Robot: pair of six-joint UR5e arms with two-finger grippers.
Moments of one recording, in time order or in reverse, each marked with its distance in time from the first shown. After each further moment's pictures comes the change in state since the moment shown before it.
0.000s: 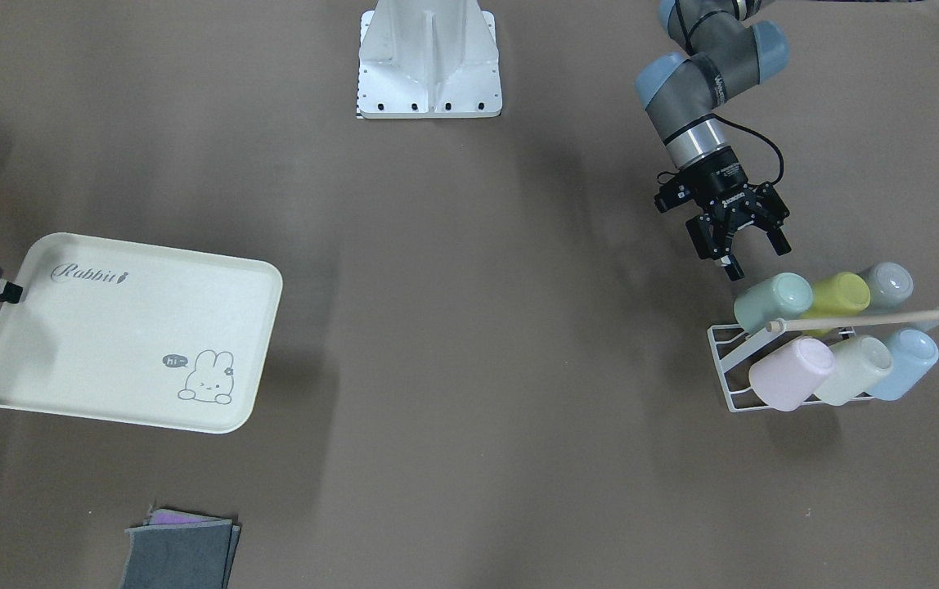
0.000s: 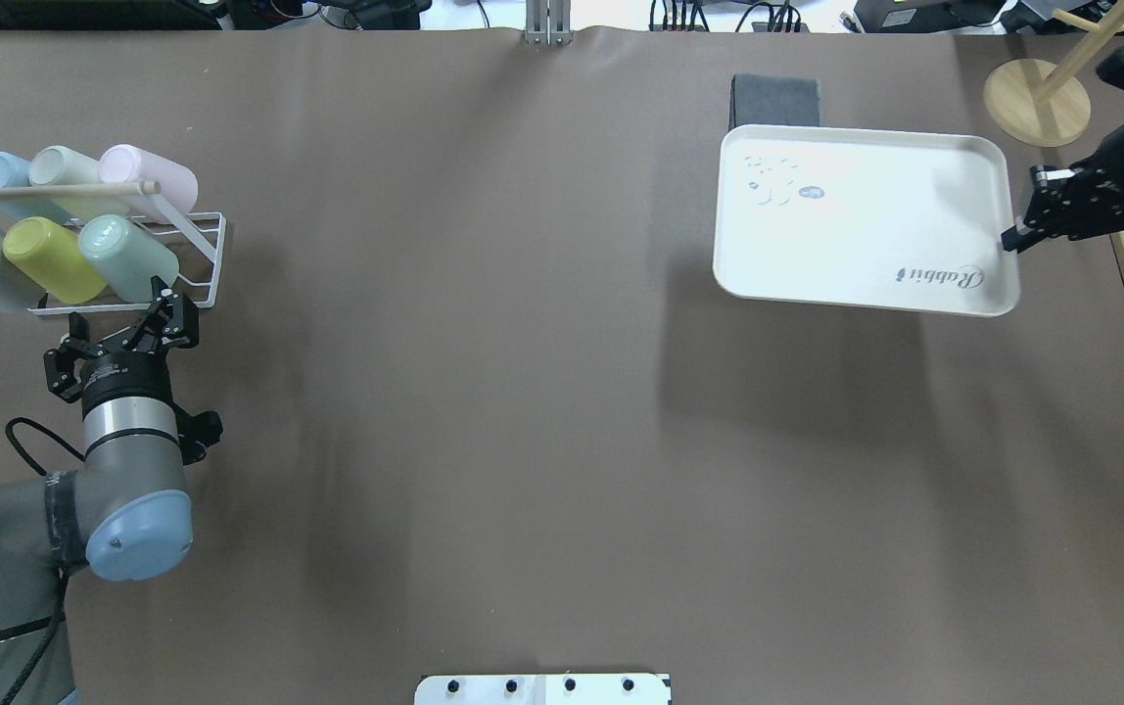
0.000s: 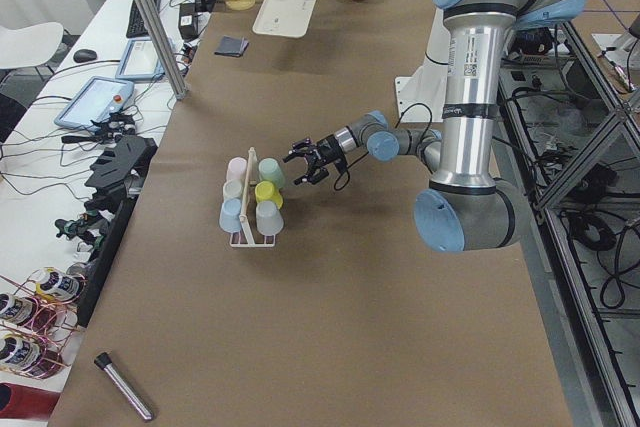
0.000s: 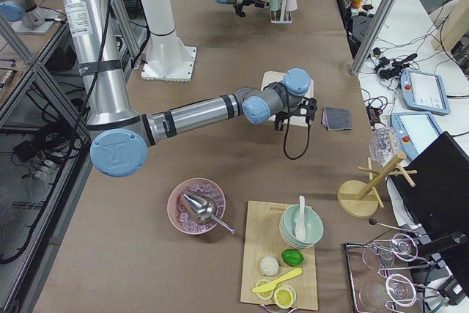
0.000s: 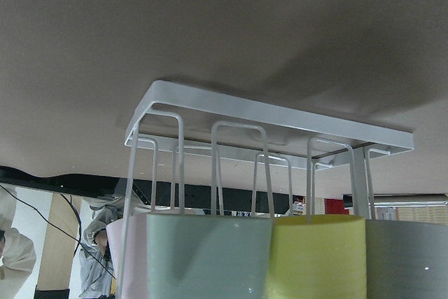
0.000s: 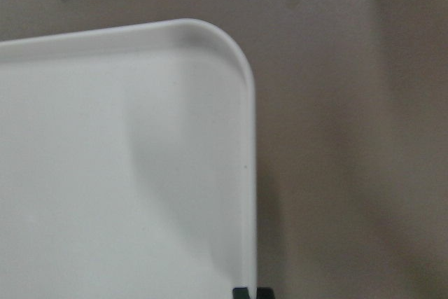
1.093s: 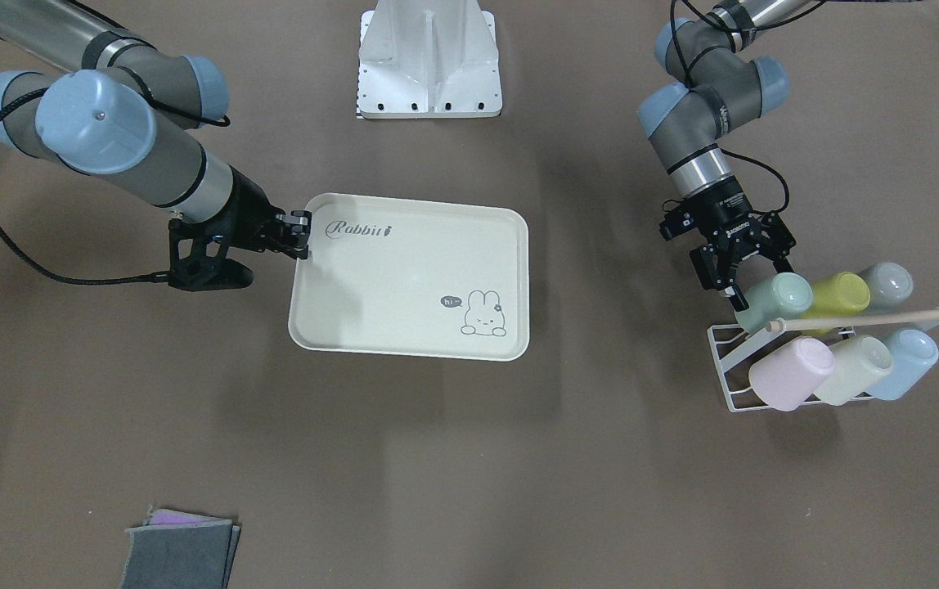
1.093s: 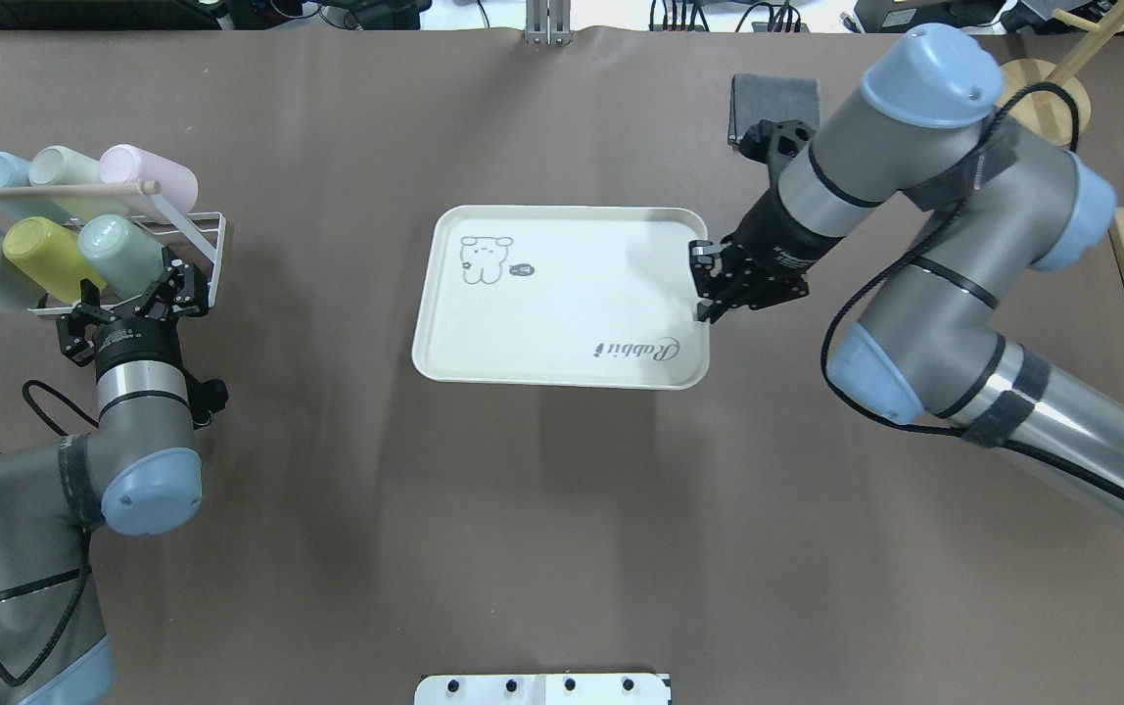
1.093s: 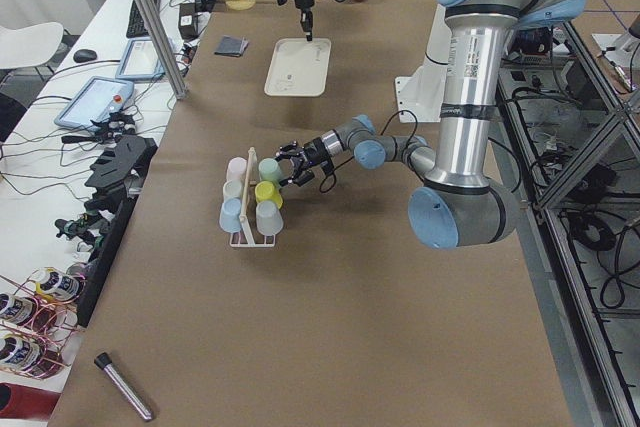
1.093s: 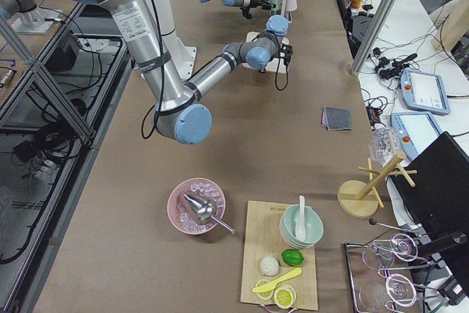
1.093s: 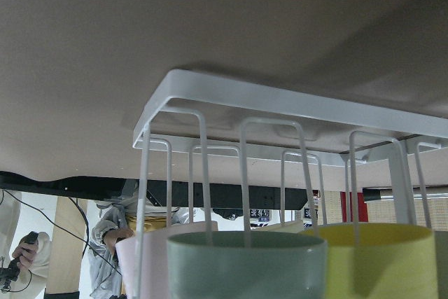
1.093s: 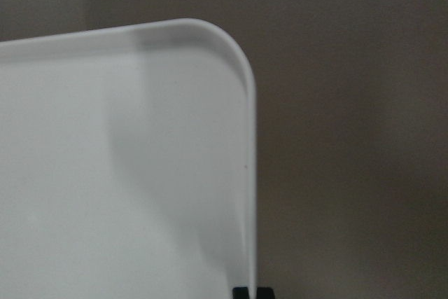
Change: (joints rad) left arm -0.067 -0.048 0.113 -0.173 -0.001 0.151; right arm -0.393 0.343 -0.030 0.009 -0.188 0.396
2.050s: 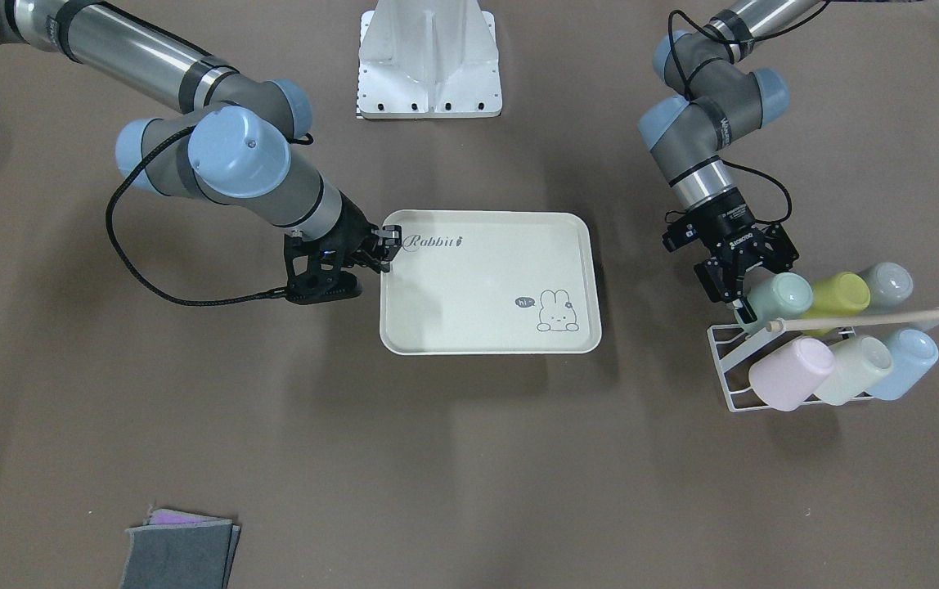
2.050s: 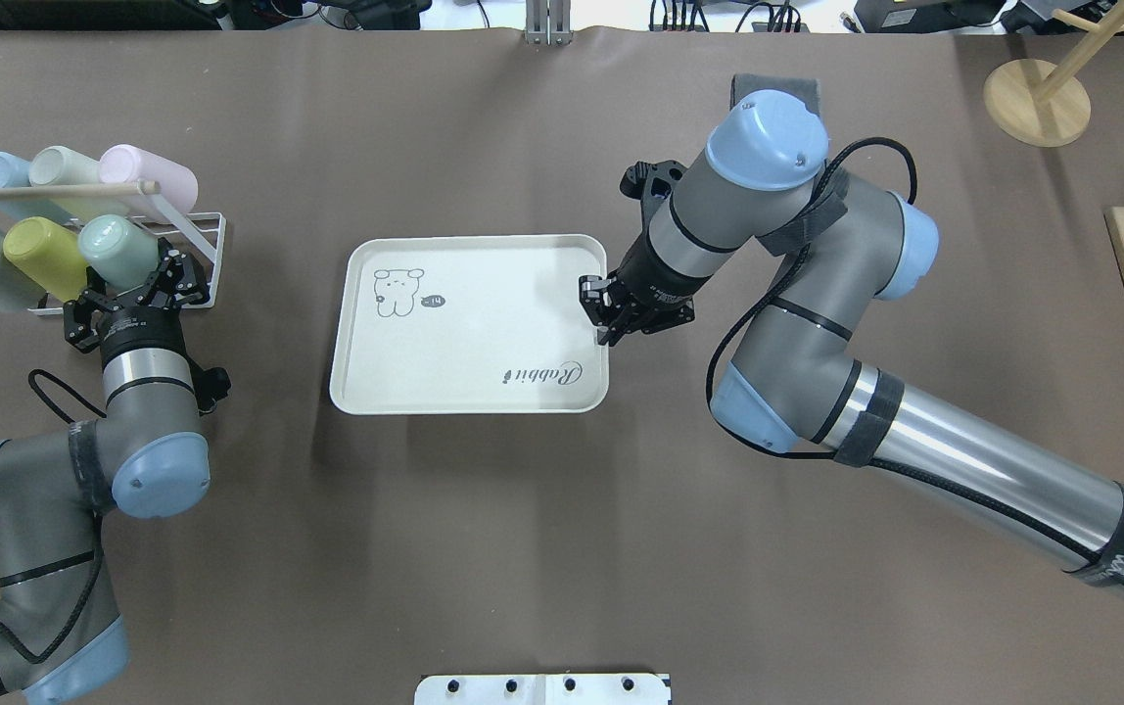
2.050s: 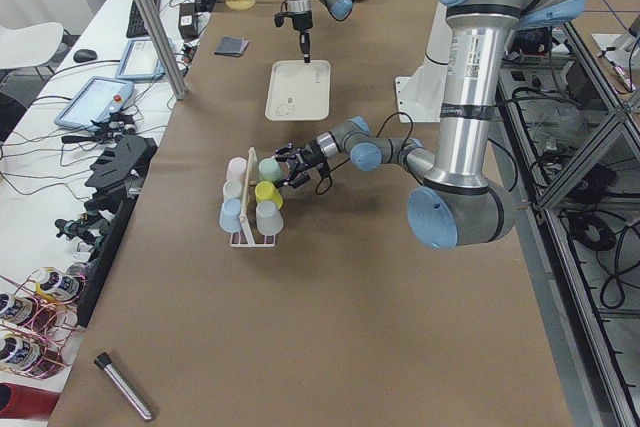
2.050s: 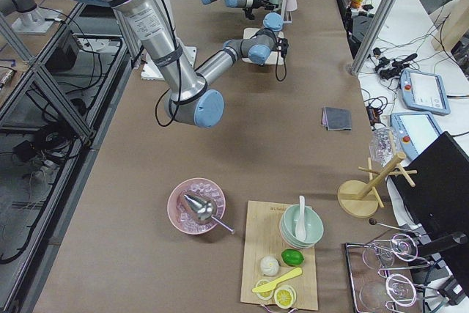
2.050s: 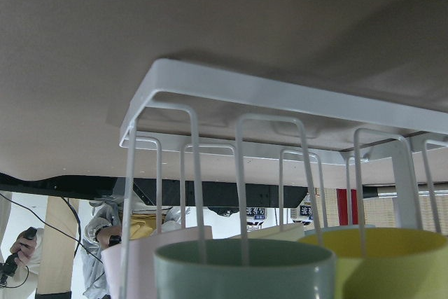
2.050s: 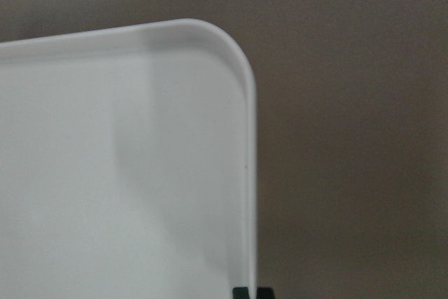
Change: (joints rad) left arm -0.021 -0.031 0.047 -0.010 -0.005 0.014; right arm -0.123 0.129 -0.188 0.152 -0.103 0.067
